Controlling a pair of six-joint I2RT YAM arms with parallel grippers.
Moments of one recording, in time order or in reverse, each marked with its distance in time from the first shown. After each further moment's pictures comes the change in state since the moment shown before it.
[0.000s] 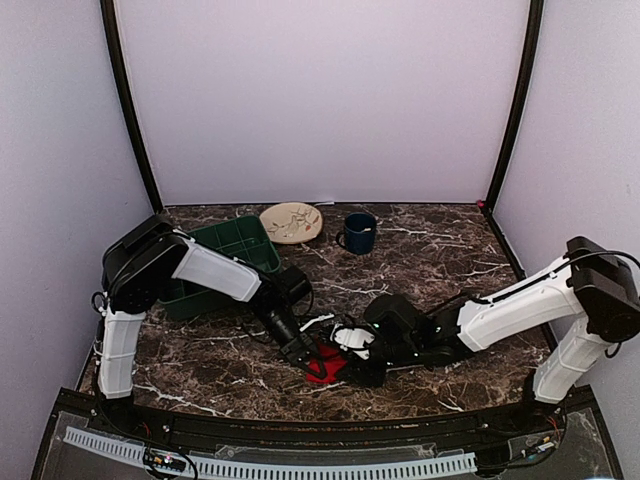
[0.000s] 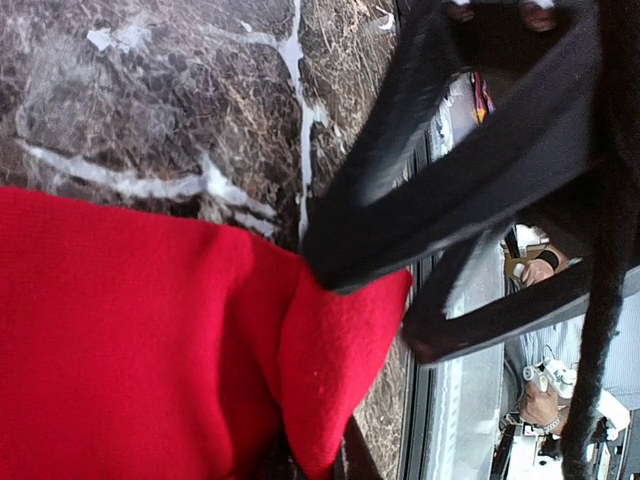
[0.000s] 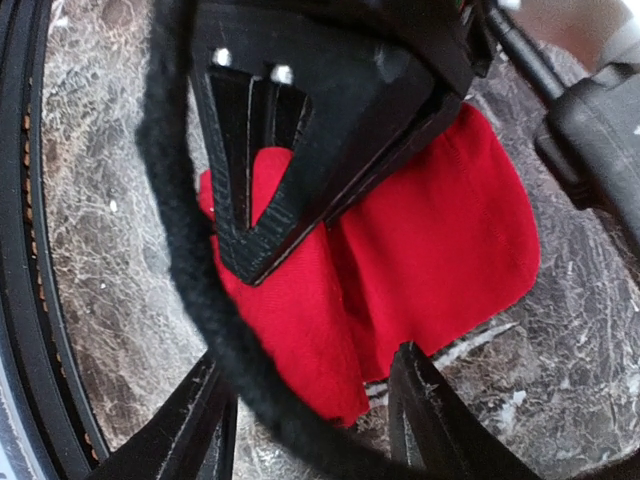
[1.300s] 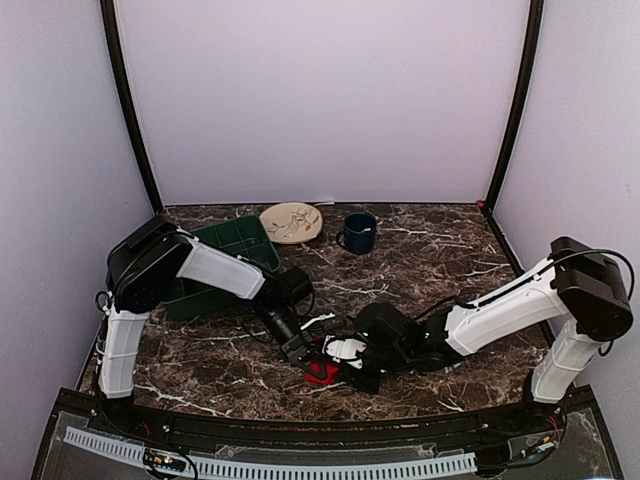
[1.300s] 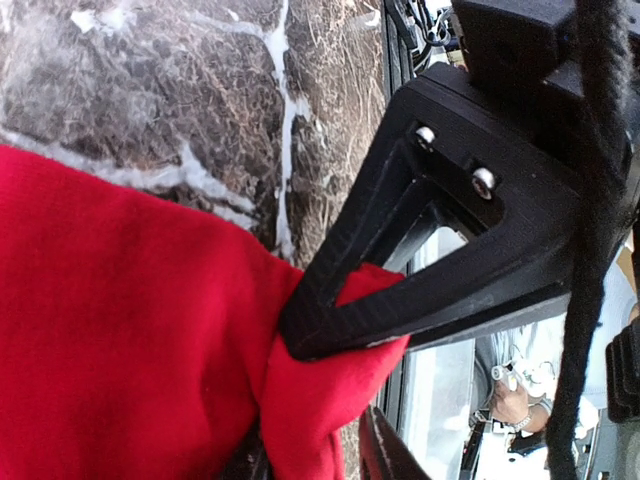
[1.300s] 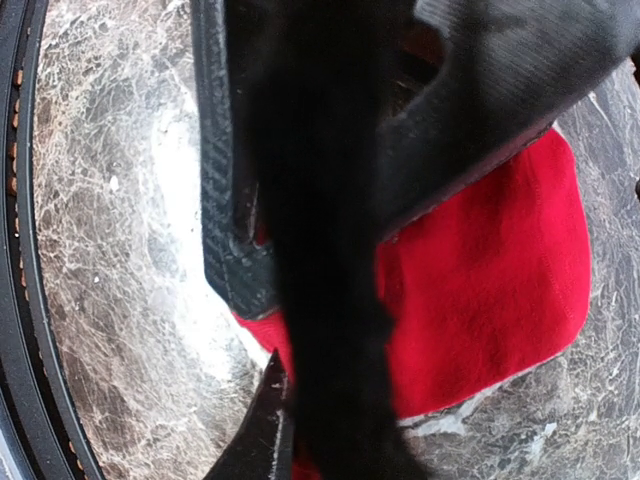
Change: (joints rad) left arm 0.006 0.032 0.047 -0.090 0.037 0.008; right arm 0.032 0.090 0.040 -0.008 -0.003 -0.071
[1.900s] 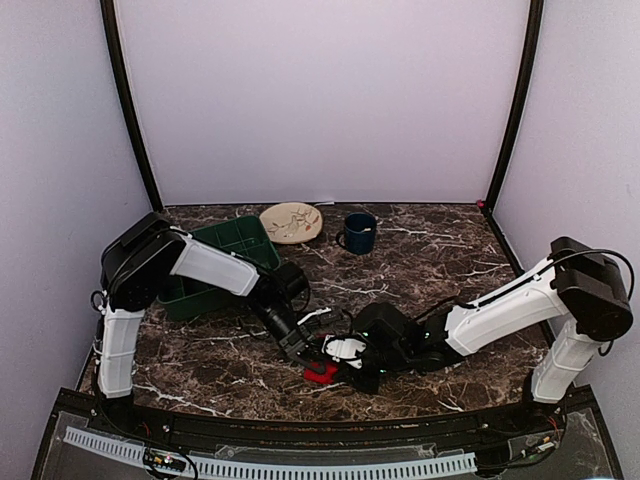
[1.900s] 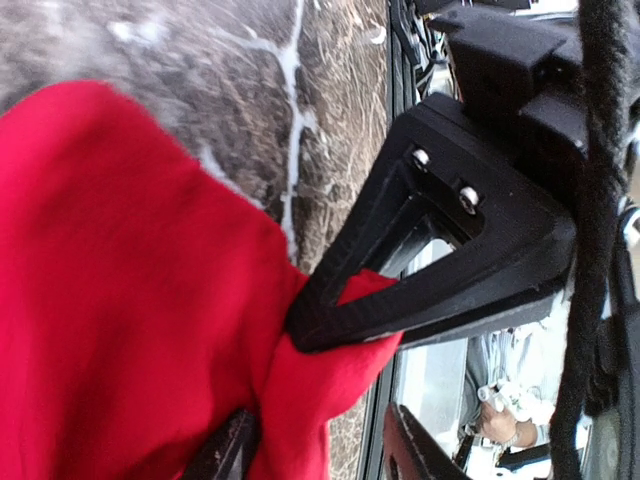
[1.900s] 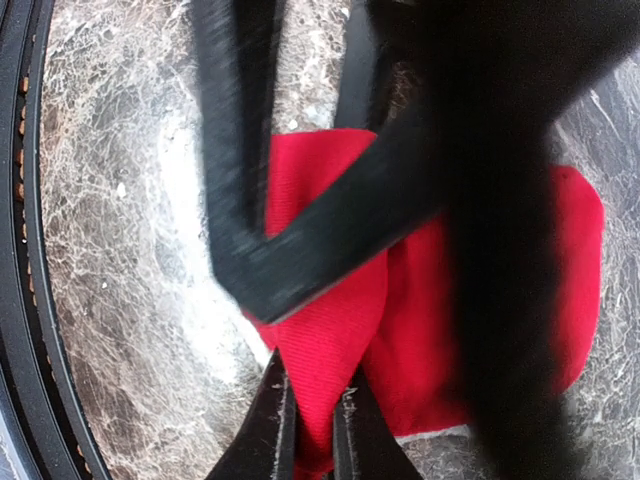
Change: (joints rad) left arm 0.023 -0.028 -0.018 0.016 -0.008 -0.060; right arm 0.000 0.001 0.000 0.006 -0.010 0.015
